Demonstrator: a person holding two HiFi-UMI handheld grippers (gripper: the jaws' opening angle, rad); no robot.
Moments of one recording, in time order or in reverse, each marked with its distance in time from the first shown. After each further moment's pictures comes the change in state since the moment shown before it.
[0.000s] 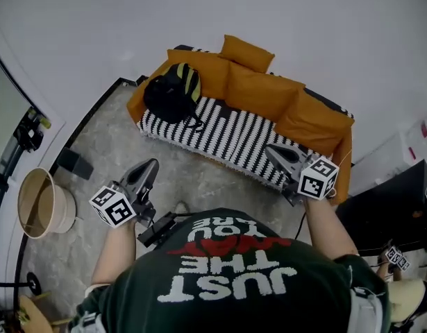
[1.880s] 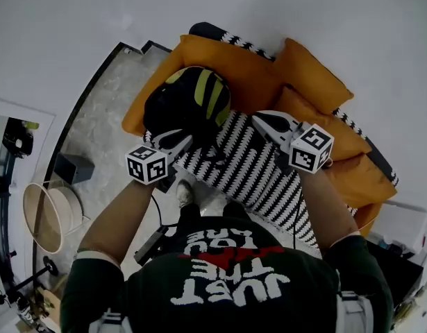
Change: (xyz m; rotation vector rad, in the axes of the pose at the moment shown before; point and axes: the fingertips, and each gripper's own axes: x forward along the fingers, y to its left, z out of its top) left arm 0.371 0.436 -0.029 -0.114 0.457 0.165; right arm 0.460 -0.351 0.057 0.093 0.199 0.215
